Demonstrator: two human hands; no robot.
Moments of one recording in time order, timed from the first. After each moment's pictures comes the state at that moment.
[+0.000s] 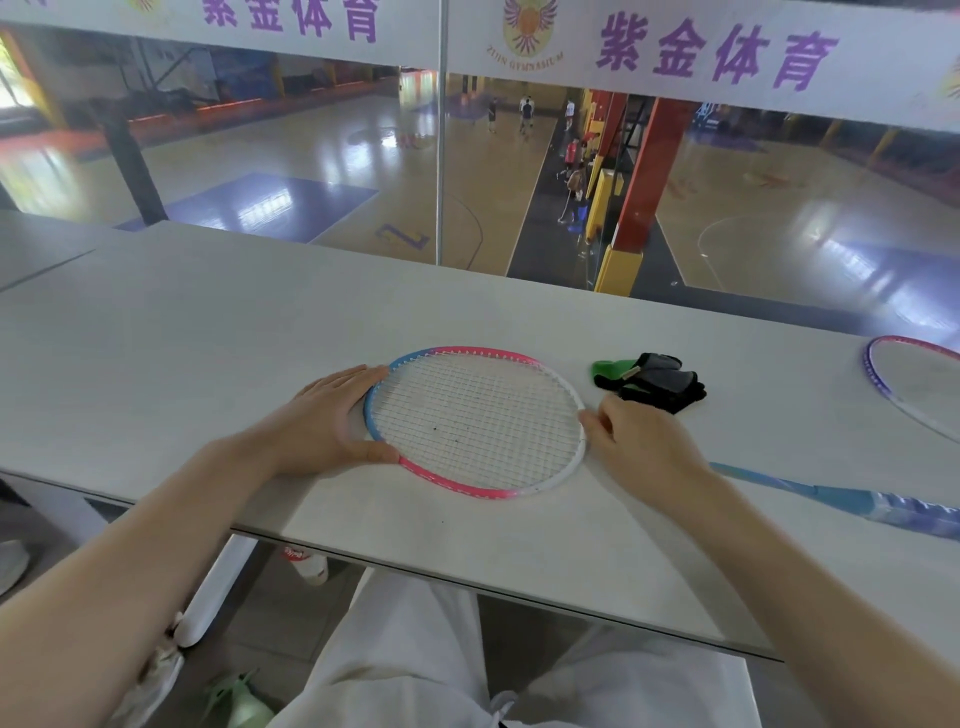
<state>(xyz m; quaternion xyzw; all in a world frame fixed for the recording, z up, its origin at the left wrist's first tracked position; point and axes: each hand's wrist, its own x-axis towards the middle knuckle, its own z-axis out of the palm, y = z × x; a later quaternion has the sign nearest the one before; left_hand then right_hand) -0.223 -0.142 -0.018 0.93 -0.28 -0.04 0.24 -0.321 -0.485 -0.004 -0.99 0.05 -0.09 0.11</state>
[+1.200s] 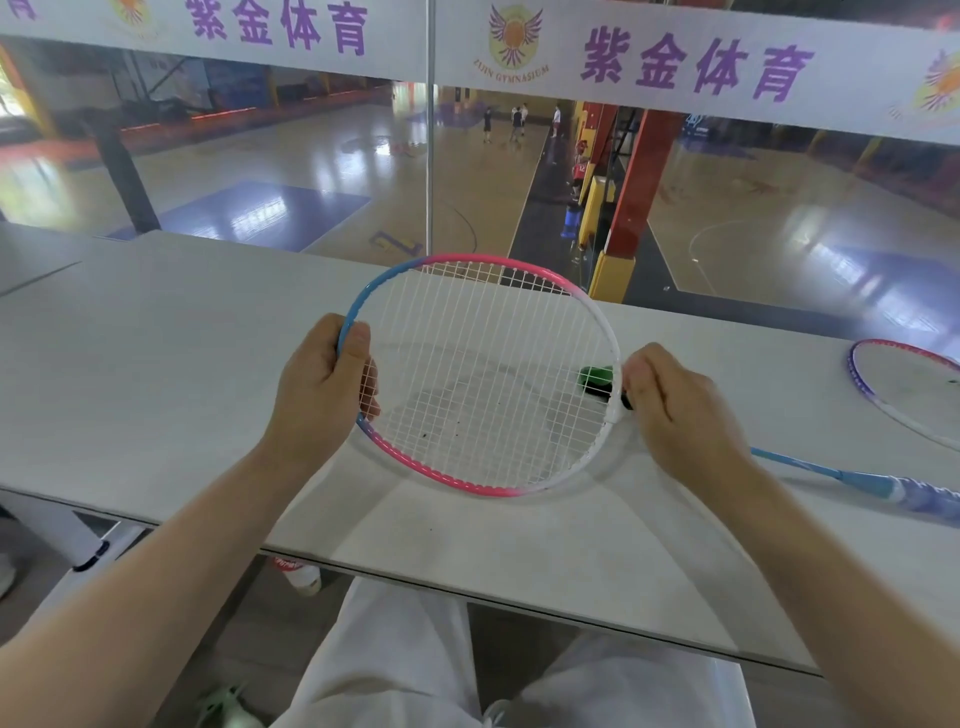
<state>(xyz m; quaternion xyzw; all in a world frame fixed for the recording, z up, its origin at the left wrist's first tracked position) -0.267 -0.195 0.031 0.77 -0.13 0.16 0.60 -0.340 -0.502 0.038 -0.94 0.01 -0.24 0.23</state>
